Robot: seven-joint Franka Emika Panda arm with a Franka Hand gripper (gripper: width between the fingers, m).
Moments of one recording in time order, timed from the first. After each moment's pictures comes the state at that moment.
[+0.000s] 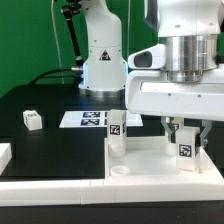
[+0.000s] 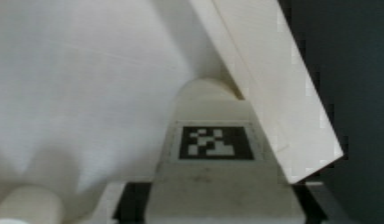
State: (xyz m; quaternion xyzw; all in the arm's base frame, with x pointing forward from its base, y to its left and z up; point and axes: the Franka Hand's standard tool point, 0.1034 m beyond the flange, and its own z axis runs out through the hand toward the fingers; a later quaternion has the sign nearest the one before) arm 0.625 0.115 0.072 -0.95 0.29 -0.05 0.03
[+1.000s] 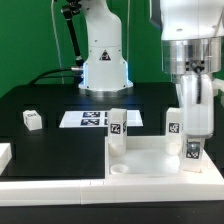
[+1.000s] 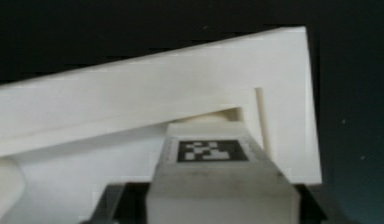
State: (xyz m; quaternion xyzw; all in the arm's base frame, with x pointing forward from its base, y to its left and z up) arm 0.625 0.124 0.070 -0.63 0.78 0.00 0.05
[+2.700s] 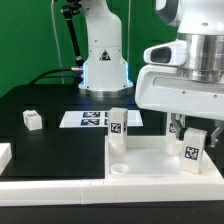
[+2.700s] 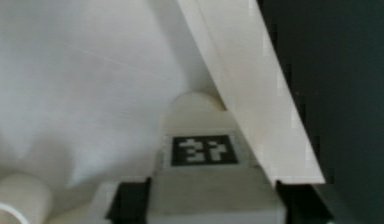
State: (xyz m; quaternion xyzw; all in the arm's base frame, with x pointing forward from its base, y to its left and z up) arm 0.626 0.128 0.075 -0.96 0.27 -0.03 -0.02
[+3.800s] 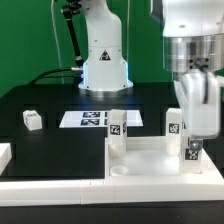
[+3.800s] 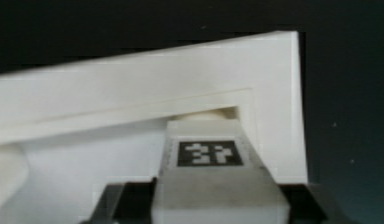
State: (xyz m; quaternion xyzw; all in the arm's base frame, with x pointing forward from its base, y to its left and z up) arm 0.631 0.124 0.075 -0.62 0.78 0.00 0.04
